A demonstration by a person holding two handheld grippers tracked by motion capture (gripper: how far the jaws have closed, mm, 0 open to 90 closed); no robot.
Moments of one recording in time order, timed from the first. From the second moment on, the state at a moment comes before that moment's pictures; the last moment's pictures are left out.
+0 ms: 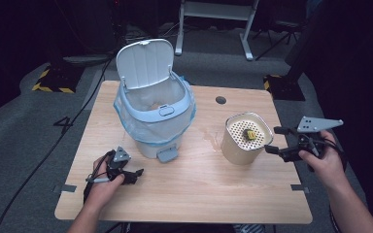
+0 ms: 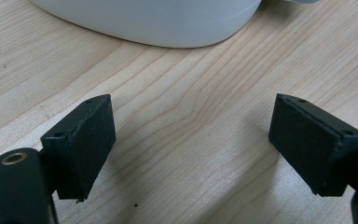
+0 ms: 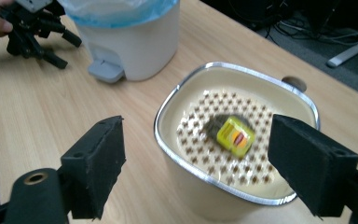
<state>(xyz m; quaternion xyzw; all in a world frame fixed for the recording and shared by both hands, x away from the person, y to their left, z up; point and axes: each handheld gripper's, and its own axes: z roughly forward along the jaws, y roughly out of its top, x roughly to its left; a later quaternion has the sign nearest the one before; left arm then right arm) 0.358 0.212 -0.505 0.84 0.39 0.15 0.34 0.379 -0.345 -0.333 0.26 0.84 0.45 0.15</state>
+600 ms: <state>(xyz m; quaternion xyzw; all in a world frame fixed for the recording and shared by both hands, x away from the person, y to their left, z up) 0.357 0.211 -0.504 0.84 0.40 0.15 0.34 0.356 -0.365 -0.426 0.32 0.83 0.43 0.15</state>
